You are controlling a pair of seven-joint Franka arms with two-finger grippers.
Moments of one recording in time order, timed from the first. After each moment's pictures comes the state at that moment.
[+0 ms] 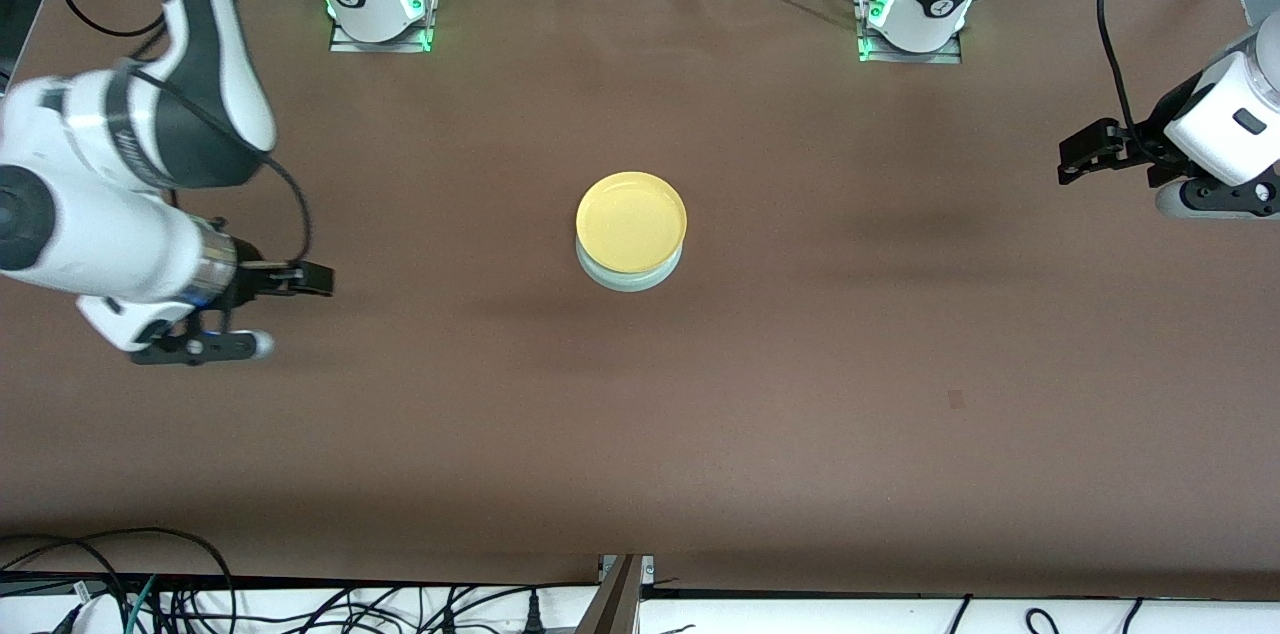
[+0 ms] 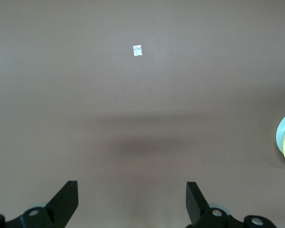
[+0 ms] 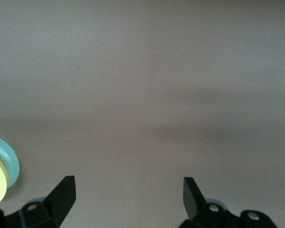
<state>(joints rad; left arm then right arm) -0.04 0.10 -0.02 -1.48 0.01 1.48 -0.05 0.16 0.44 -0.06 -1.30 0.03 1.61 0.08</state>
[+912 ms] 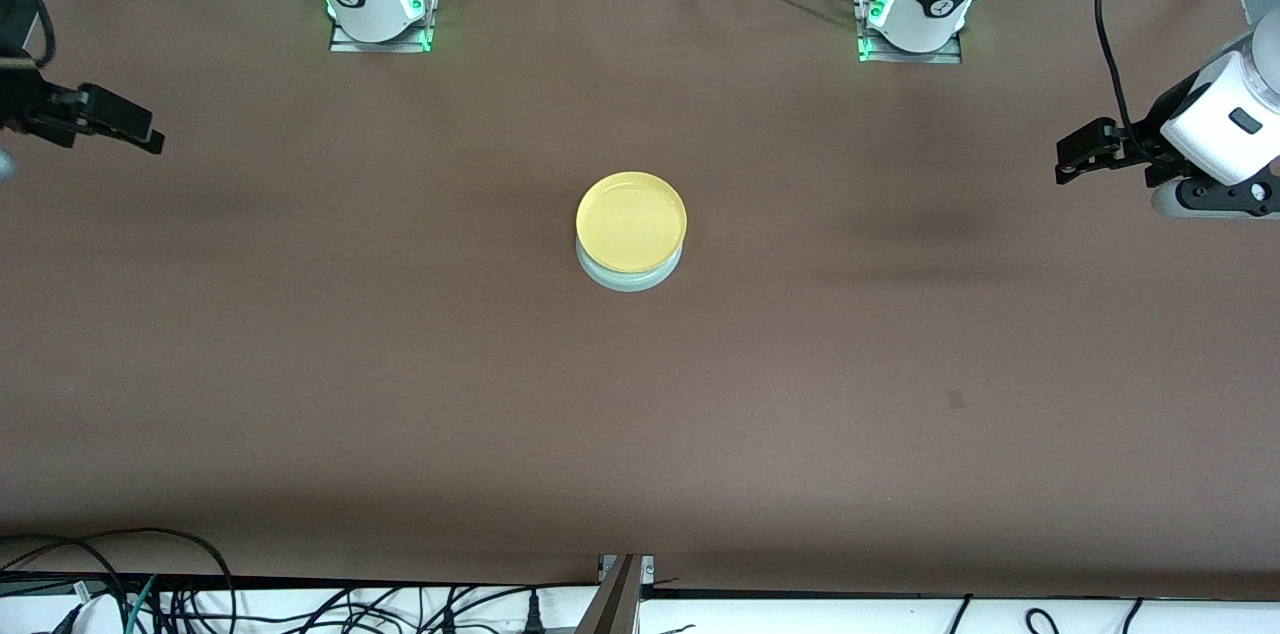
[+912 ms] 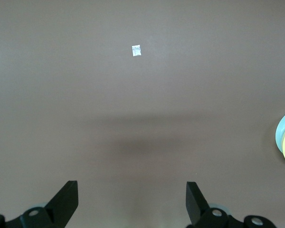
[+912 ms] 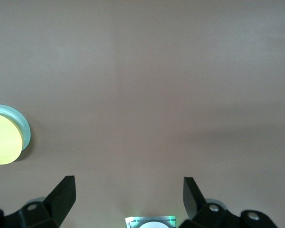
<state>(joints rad) -0.04 0.10 -0.03 -1.48 0.01 1.48 -0.05 0.04 0.07 -0.06 -1.41 0.03 1.40 0.07</state>
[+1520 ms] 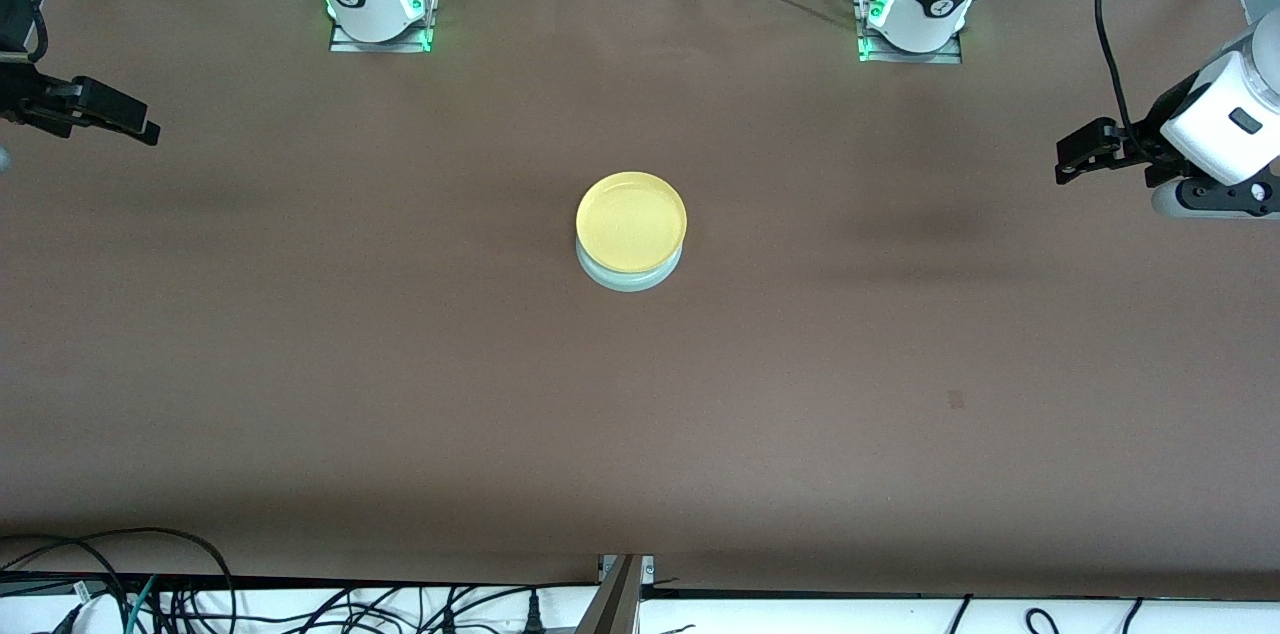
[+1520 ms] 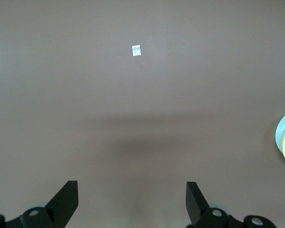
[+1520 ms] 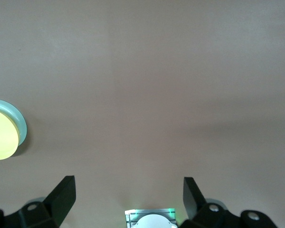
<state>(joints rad) -0.04 0.10 -0.03 -1.48 0.01 1.48 -0.05 0.03 0.08 -0.06 -1.43 0.03 1.38 0.07</state>
